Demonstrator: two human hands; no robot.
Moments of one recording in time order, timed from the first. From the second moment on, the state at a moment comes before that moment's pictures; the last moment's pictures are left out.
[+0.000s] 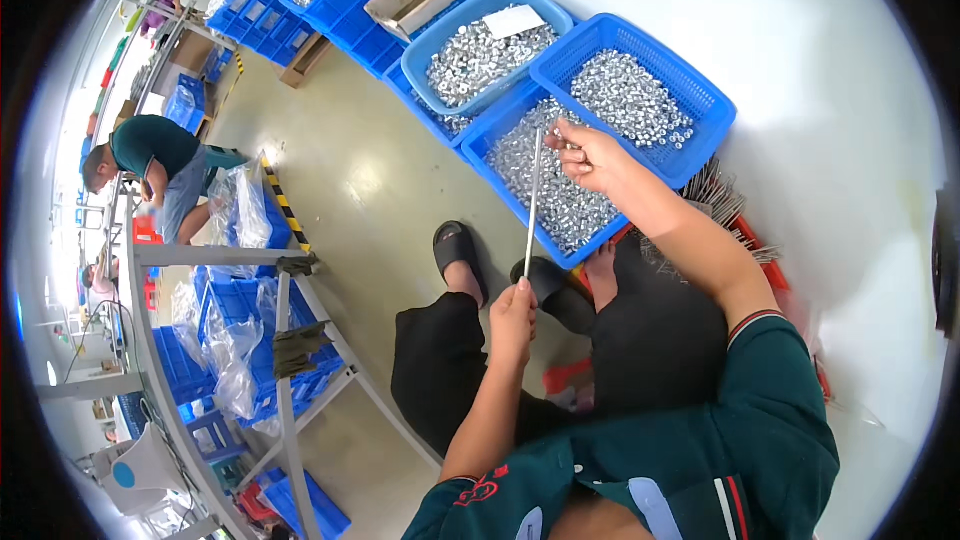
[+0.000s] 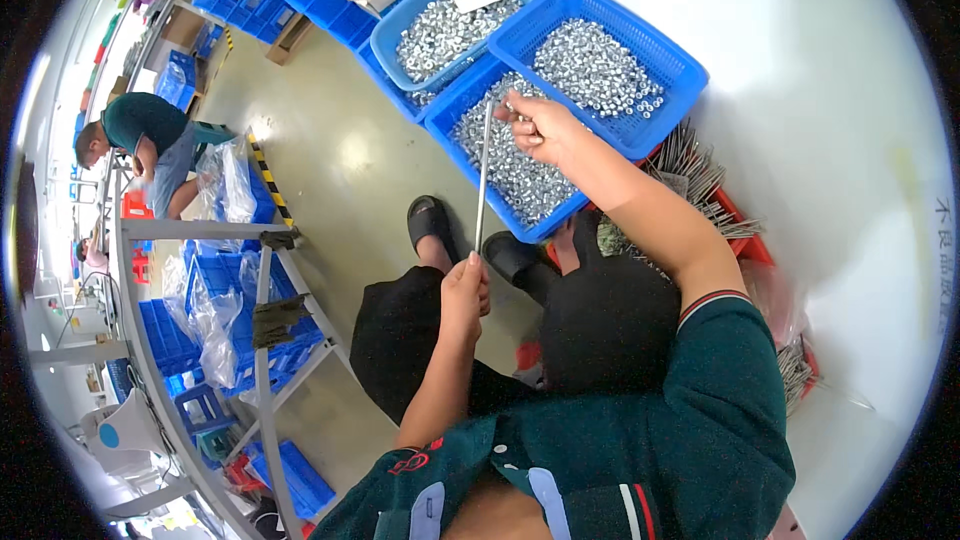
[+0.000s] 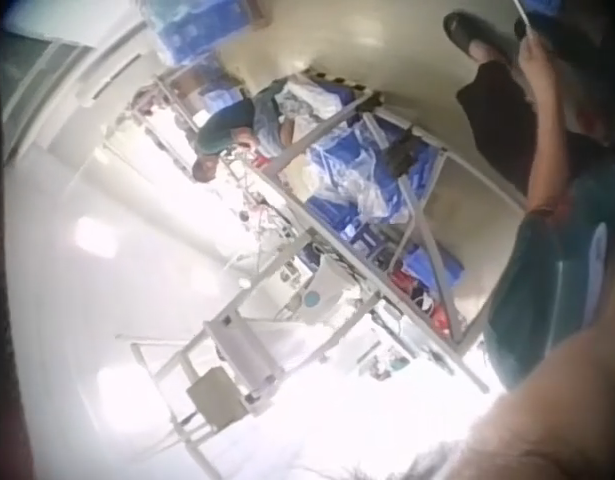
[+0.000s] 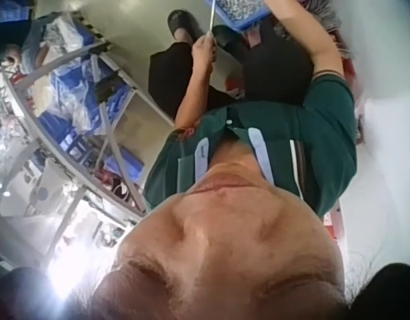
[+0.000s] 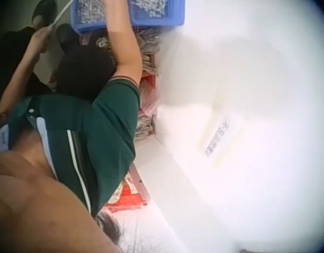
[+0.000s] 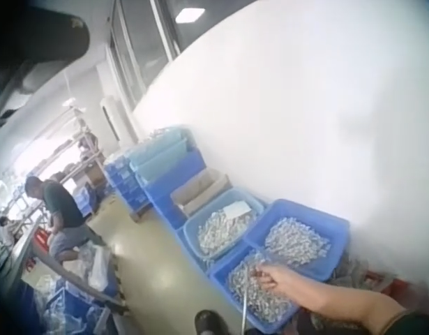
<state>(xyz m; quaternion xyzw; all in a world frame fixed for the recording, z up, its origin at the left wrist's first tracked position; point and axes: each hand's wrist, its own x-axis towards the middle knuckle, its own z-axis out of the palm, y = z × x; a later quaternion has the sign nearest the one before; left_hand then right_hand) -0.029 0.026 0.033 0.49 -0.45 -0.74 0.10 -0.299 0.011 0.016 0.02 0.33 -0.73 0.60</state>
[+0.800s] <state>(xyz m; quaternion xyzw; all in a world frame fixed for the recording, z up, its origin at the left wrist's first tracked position) -0.023 0.038 -0.003 0.49 -0.56 -0.66 0.10 -0.288 0.015 -0.015 -0.02 0.34 -0.78 0.53</state>
